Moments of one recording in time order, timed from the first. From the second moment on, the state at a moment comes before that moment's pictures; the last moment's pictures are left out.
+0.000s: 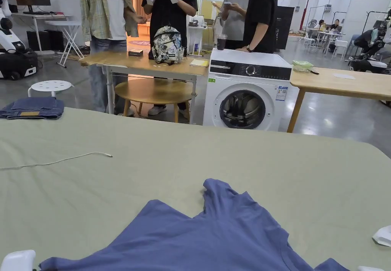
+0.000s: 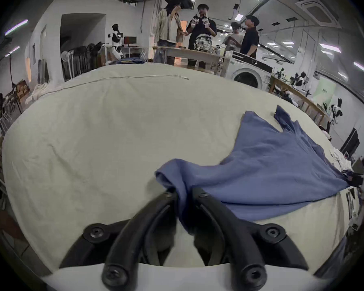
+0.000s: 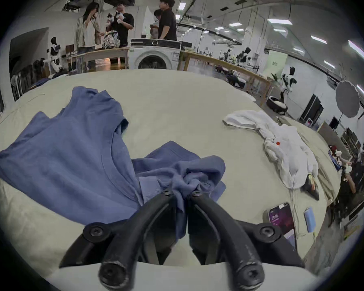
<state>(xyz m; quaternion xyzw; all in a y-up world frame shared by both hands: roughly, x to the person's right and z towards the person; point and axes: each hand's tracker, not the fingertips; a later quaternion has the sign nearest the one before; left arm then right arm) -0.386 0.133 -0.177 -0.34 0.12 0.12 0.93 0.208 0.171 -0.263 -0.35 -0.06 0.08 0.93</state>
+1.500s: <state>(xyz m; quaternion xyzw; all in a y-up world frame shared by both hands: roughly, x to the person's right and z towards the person) -0.403 0.221 -0.211 -0.37 0.08 0.14 0.91 0.045 0.229 -0.248 -0.14 0.08 0.04 0.99</state>
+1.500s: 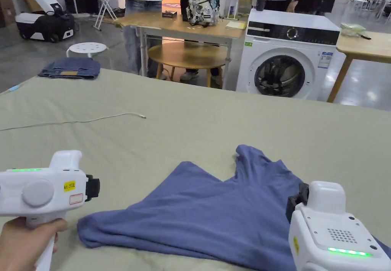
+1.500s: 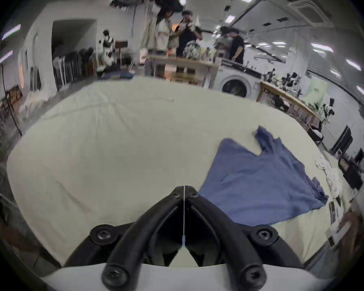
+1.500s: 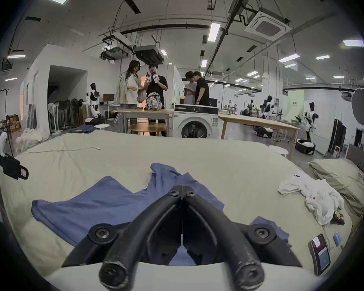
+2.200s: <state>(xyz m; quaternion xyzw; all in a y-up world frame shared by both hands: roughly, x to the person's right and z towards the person) -0.412 0.128 -0.260 -0.53 0.16 0.14 0.82 0.048 0.193 -0.265 -0.21 0.07 0.05 0.97</state>
